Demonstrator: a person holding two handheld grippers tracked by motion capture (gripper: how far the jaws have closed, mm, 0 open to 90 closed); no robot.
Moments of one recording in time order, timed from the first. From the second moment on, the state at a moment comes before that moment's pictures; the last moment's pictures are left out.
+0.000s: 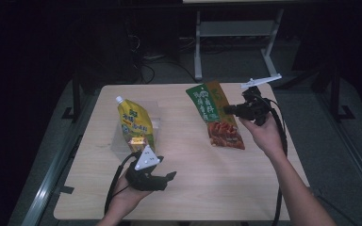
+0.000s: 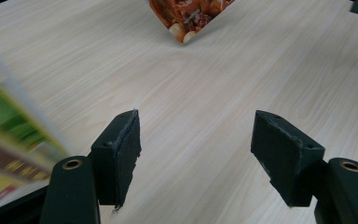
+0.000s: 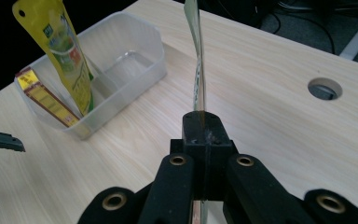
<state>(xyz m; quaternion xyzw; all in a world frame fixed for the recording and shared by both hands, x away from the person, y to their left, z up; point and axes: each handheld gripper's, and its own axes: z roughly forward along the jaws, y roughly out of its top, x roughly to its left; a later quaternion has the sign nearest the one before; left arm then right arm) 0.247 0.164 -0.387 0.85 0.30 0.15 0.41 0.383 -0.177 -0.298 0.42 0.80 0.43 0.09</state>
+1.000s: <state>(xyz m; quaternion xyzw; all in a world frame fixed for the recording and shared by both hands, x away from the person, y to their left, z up) 0.246 0.266 -0.368 0.80 0.39 0.22 0.40 0.409 -0.121 -0.266 0.38 0.80 0.45 0.09</state>
